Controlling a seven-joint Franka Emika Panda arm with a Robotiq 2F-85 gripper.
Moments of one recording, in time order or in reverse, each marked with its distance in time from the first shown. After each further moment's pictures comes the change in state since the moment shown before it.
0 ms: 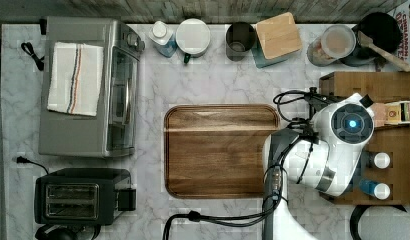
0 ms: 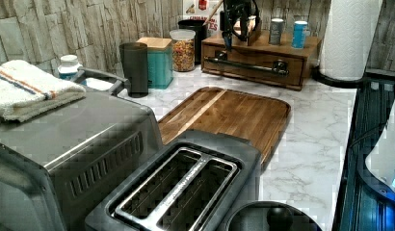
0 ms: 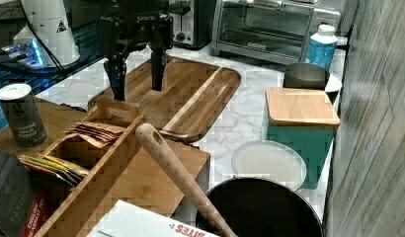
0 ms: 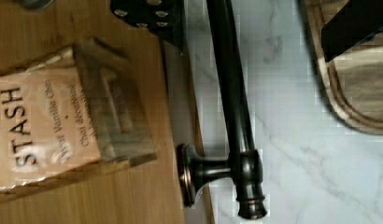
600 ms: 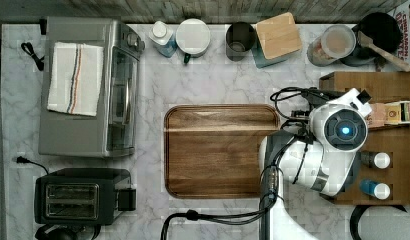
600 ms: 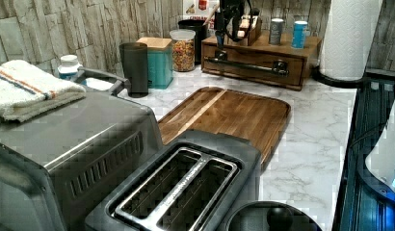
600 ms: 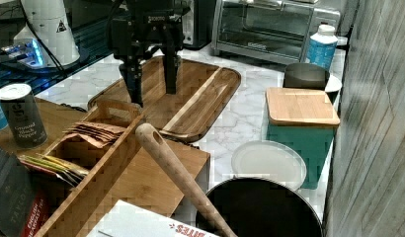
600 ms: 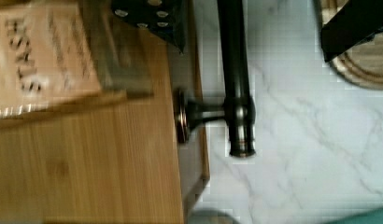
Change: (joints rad) arm 0.022 0.012 -0.014 -0.025 -0.003 0.172 -0.052
